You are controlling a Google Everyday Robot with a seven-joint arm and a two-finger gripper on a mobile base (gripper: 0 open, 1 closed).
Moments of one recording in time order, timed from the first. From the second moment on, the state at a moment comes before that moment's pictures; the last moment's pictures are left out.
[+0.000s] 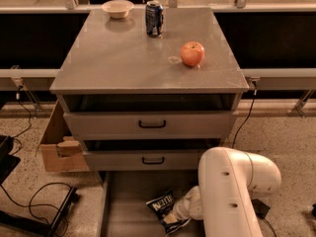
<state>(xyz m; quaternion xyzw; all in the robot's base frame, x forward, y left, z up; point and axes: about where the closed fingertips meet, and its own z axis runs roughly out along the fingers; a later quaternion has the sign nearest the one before) 0.517 -0.073 0.119 -0.43 0.88 0.15 0.17</state>
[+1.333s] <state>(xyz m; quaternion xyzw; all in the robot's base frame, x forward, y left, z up) 0.458 -0.071 0.327 -0.51 0.84 0.09 0.14</state>
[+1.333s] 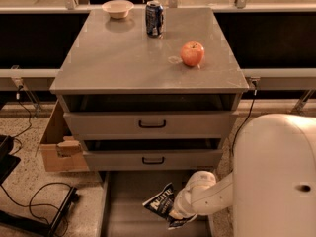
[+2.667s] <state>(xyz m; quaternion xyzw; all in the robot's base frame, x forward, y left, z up) 0.477 -0.068 0.509 -0.48 0.85 0.07 0.22</state>
